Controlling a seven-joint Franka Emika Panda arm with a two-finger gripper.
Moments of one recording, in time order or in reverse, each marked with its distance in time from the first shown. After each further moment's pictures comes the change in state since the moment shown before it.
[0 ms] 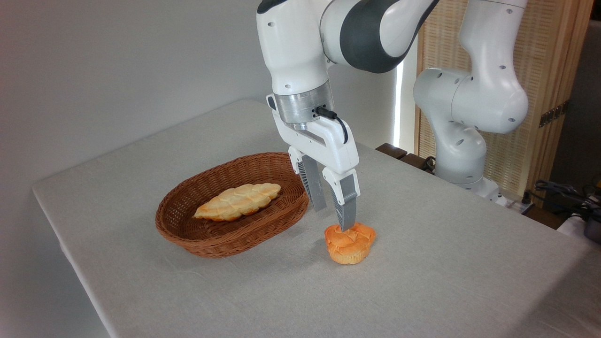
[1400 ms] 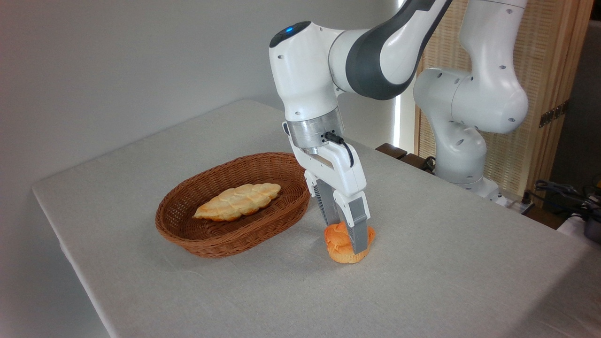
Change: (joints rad) arm 0.000 0.001 0.001 -0.141 0.113 0.143 0.000
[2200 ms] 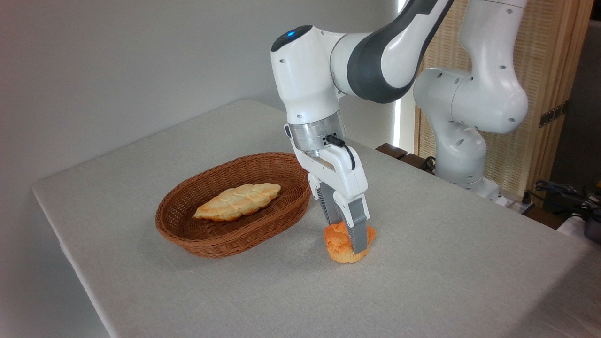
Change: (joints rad) arm 0.000 0.000 0.000 -0.012 0.000 0.009 0.000
